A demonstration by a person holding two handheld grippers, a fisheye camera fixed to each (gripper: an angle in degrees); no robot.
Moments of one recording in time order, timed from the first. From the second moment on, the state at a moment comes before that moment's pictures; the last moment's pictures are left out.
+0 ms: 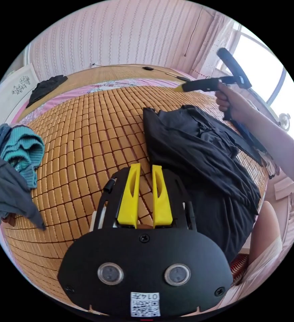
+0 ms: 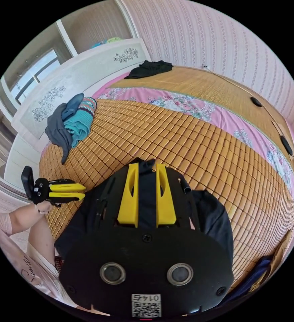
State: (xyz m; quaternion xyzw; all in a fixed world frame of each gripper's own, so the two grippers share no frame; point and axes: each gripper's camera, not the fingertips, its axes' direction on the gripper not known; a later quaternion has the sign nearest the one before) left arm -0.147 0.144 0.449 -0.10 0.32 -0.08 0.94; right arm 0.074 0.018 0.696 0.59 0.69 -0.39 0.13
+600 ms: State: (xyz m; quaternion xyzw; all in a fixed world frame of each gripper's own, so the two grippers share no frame) left arm -0.011 0.242 0.335 -0.18 0.44 0.06 0.88; right arm 0.456 0.075 0.672 0.72 0.55 -0.27 0.32
